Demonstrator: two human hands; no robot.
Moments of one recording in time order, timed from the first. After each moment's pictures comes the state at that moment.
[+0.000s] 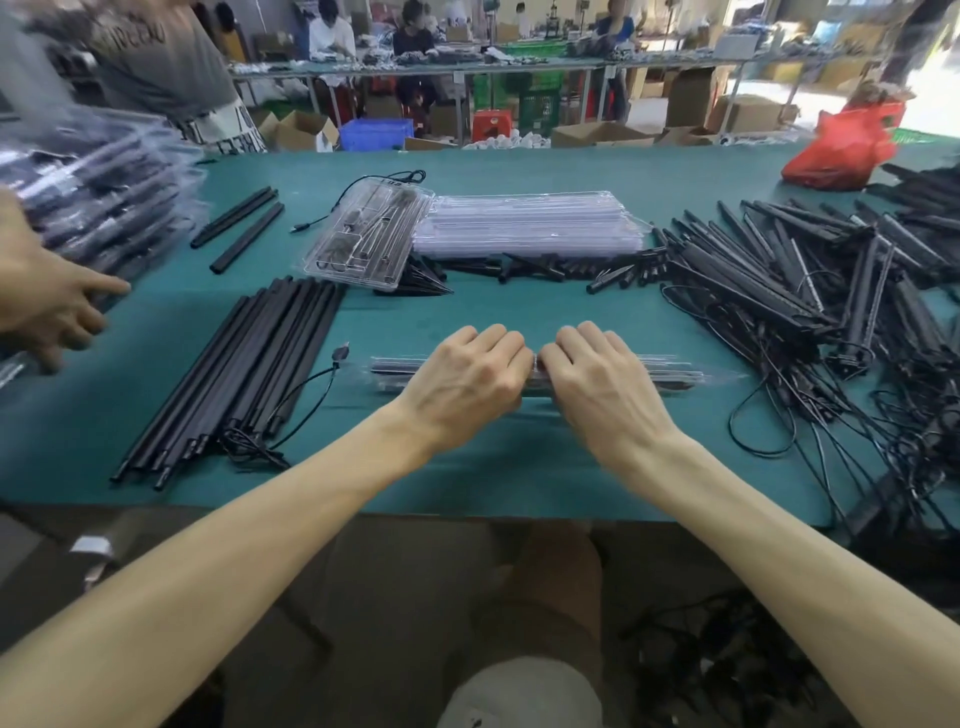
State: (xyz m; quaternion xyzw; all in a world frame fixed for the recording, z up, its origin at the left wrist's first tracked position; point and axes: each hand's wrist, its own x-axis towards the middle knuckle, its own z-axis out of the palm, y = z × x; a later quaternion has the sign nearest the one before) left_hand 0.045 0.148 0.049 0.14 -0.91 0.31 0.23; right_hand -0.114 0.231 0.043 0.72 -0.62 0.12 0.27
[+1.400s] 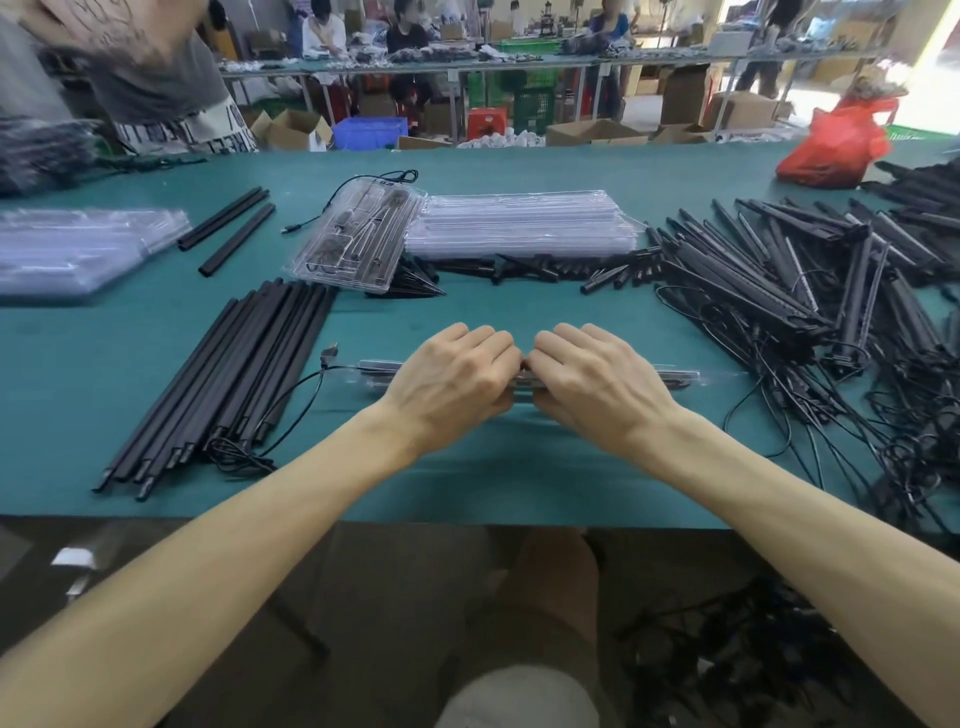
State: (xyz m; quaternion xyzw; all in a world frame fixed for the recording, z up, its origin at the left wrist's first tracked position) left_hand 0.048 0.143 0.058 0.14 -0.93 0.24 0.23; right_hand -0.131 0.220 0.055 0.80 -0.49 0.16 0.30
